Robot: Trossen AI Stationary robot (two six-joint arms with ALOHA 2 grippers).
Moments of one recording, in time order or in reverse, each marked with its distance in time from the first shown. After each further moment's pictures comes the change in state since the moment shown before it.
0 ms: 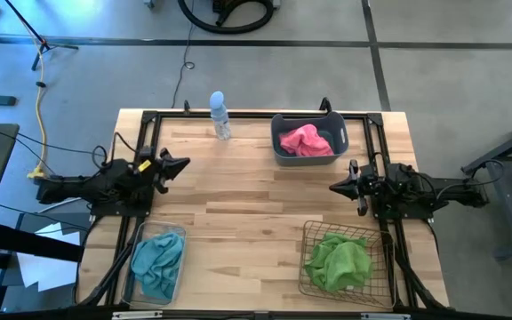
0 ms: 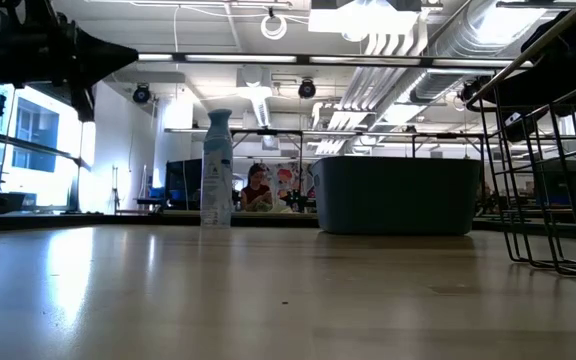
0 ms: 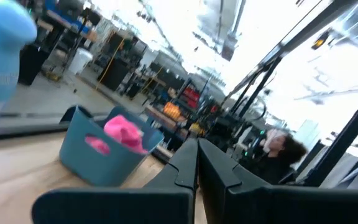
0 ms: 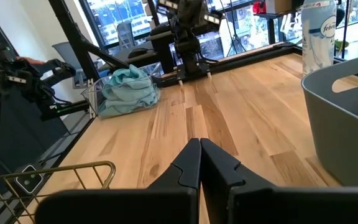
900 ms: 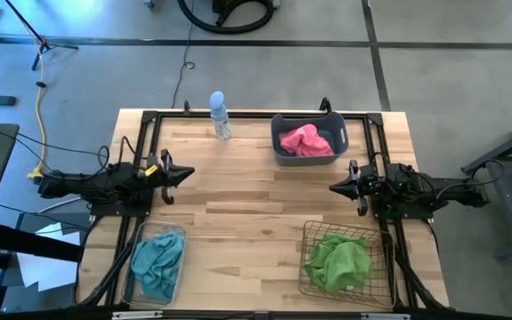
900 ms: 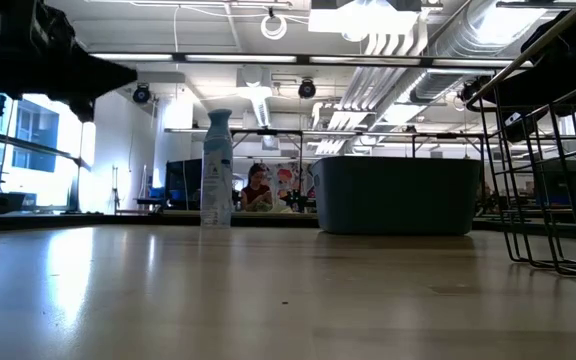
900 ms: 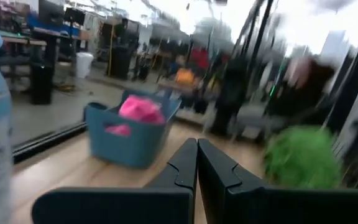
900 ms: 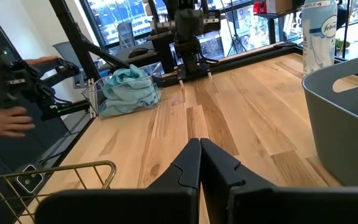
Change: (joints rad) left arm -0.081 -0.007 0.000 -0.127 -0.005 0.329; right arm 0.000 0.001 0.000 0.000 -0.002 0.000
